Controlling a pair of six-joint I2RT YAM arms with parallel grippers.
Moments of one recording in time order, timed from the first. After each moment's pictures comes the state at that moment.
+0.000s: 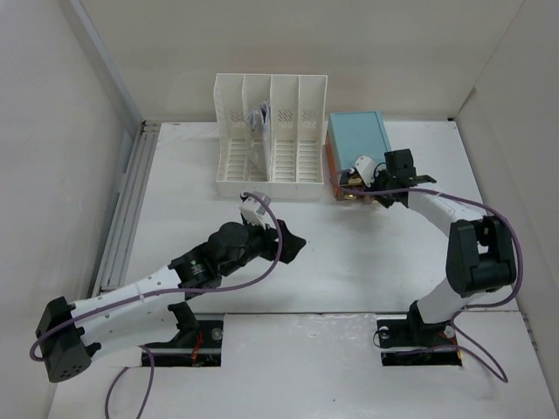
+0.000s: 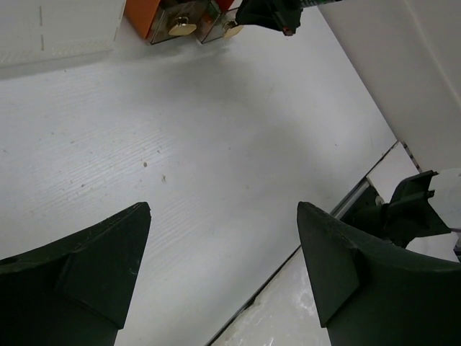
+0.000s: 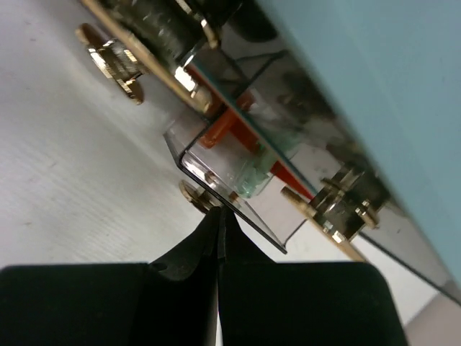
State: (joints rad) left arm -1.00 0.88 0.59 0.02 -0.15 -0.61; right arm 0.16 1.59 1.03 -0.36 -0.14 -0.77
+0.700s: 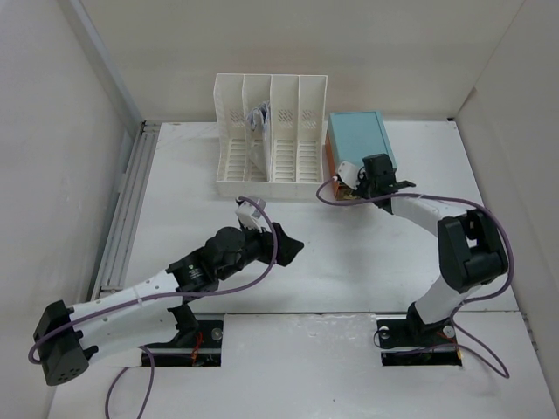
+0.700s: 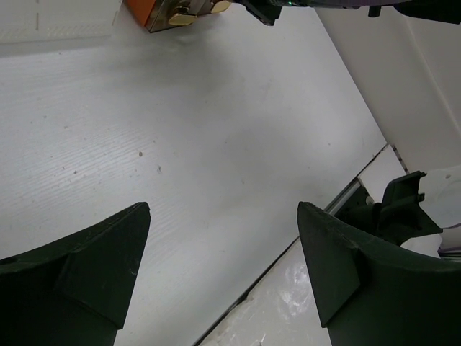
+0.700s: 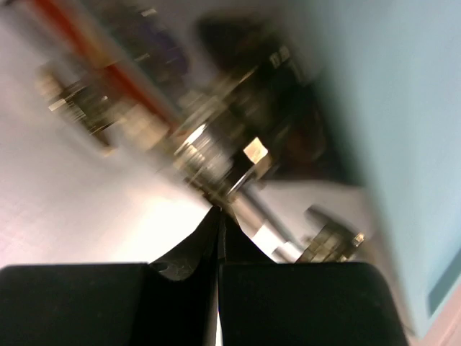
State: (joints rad) left arm -1.00 0.84 0.53 0.04 -0.15 -0.67; right arm 0.30 1.66 1.00 -0.16 0.19 -0.90
